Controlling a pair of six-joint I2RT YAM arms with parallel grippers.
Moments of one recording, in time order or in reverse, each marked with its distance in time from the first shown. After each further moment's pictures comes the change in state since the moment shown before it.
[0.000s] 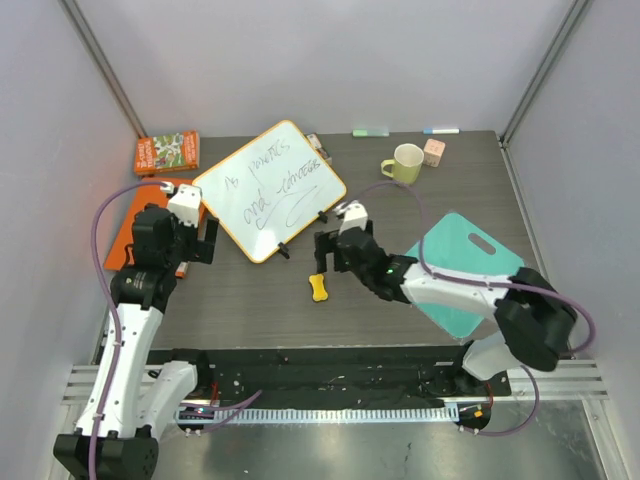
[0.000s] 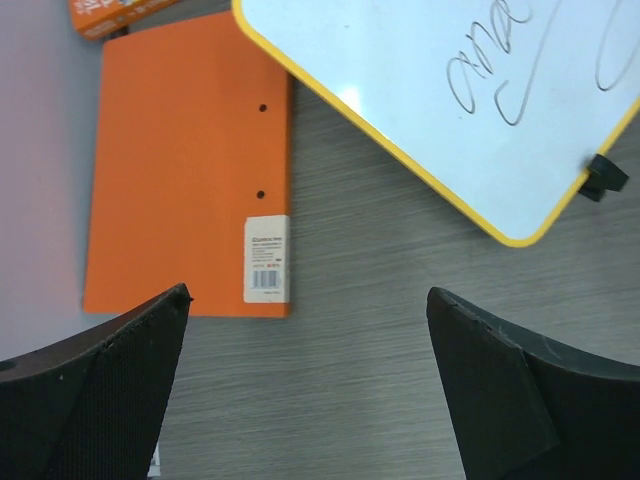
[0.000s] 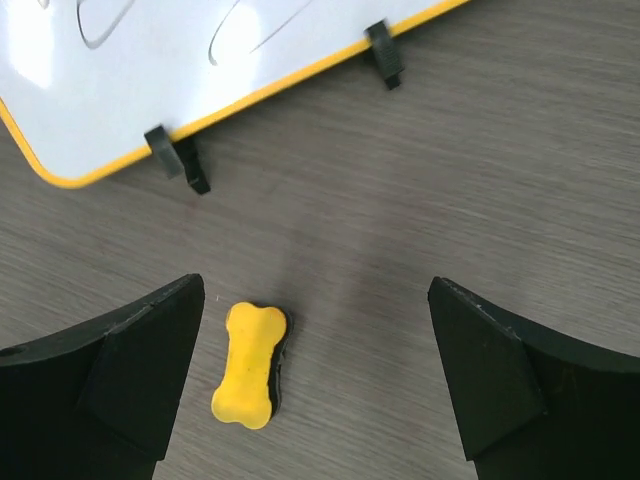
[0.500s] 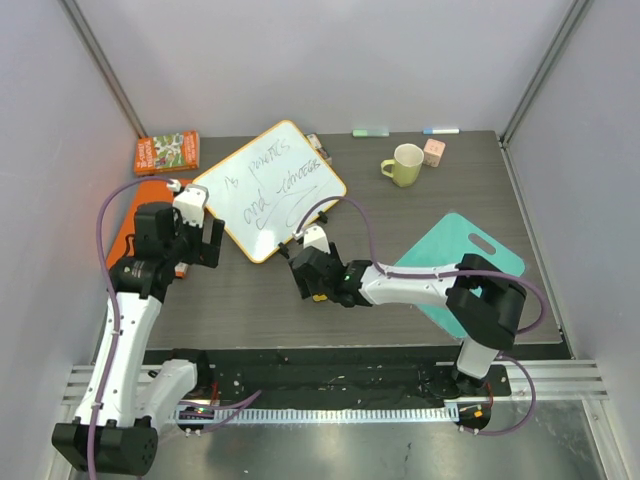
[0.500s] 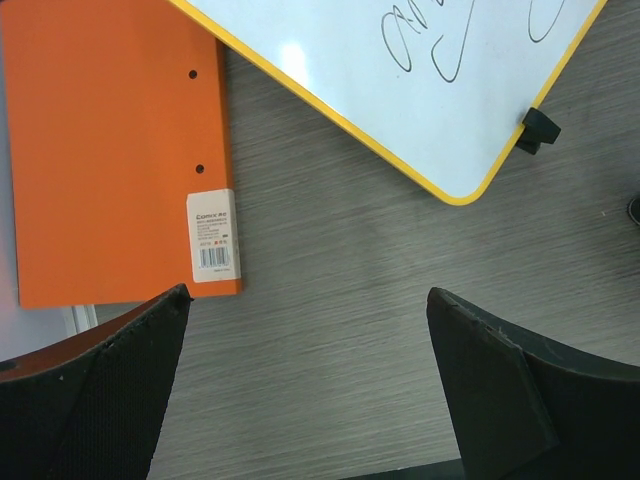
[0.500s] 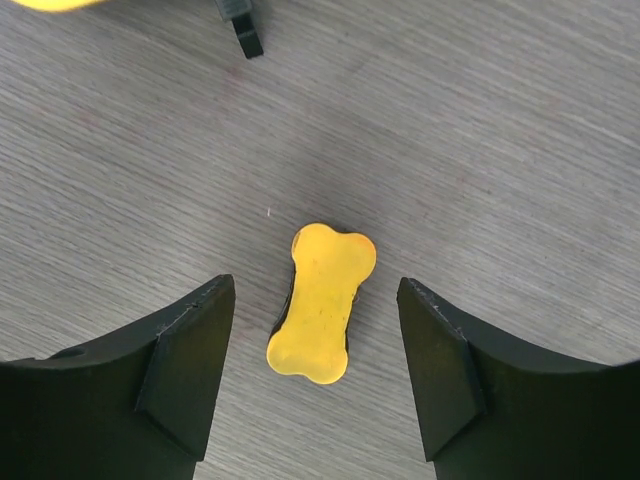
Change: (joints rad) left arm 0.000 0.073 0.082 -0.147 0.133 -0.037; right arm 0.182 0.284 0.248 -0.284 0.055 0.039
